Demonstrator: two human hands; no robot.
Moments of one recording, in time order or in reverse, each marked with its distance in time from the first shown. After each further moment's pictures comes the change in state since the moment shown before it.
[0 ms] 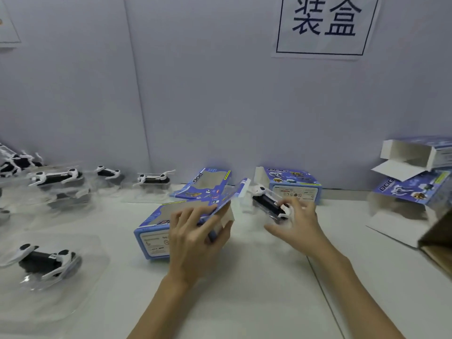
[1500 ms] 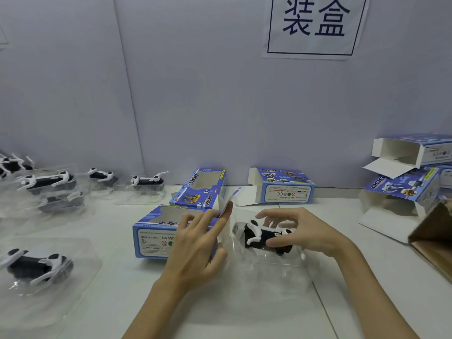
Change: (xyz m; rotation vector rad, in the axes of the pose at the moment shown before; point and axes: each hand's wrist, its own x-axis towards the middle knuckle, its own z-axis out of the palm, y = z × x) left_hand 0.013 0.021 -0.027 -0.138 -0.636 0.022; right_hand -0.013 -0.021 -0.051 0.123 -0.461 -0.192
